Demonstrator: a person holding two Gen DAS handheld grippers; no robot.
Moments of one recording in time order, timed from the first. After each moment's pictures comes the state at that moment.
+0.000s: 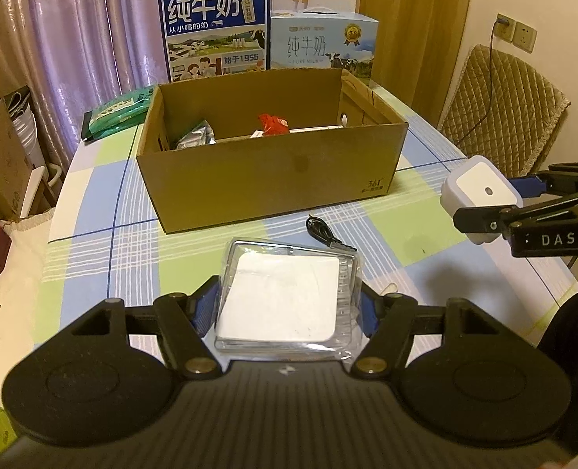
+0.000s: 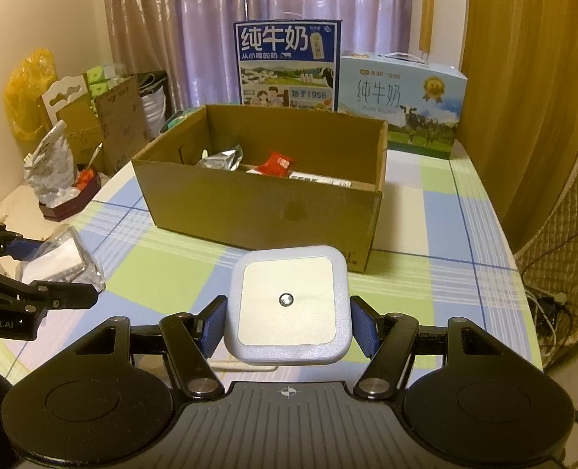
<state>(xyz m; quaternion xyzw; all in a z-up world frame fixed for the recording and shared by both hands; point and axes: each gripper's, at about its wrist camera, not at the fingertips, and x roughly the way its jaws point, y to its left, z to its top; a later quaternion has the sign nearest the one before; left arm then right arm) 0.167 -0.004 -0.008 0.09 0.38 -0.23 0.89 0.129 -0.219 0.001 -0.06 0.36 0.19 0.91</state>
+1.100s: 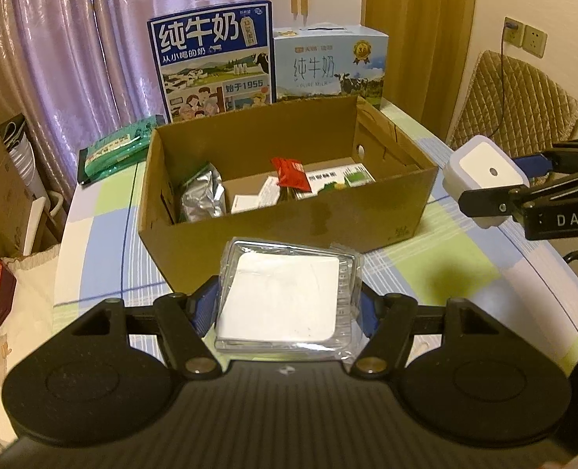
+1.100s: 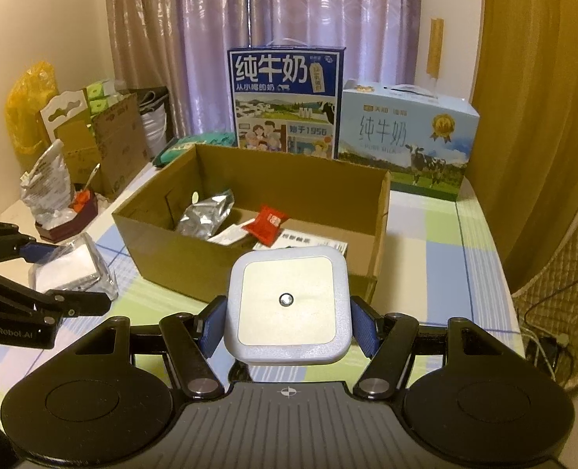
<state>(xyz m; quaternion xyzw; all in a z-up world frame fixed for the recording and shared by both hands) 0.243 -0.023 0.010 0.12 0.37 -0.24 0.89 0.194 -0.211 0.029 -0.06 0.34 0.20 0.91</state>
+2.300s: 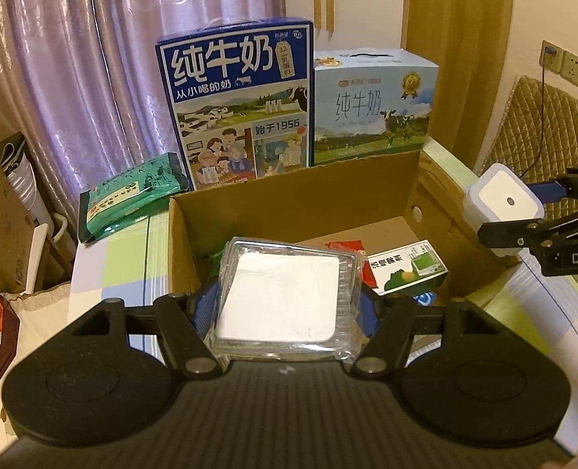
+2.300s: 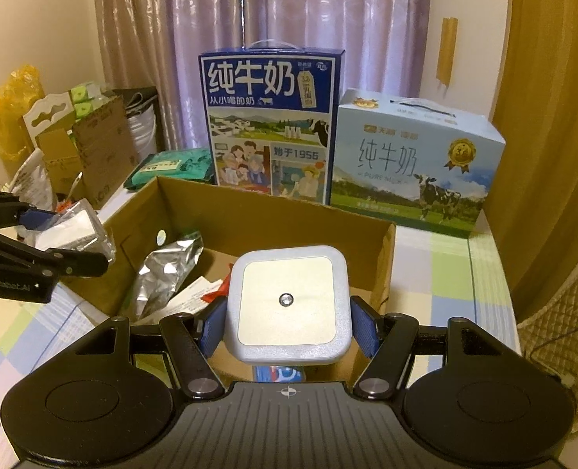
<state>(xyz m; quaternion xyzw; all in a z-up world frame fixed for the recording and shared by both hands) 0.379 -0.036 0.022 0.12 0.36 -0.23 0.90 0.320 -0.194 0.033 -0.07 0.35 0.21 0.91</state>
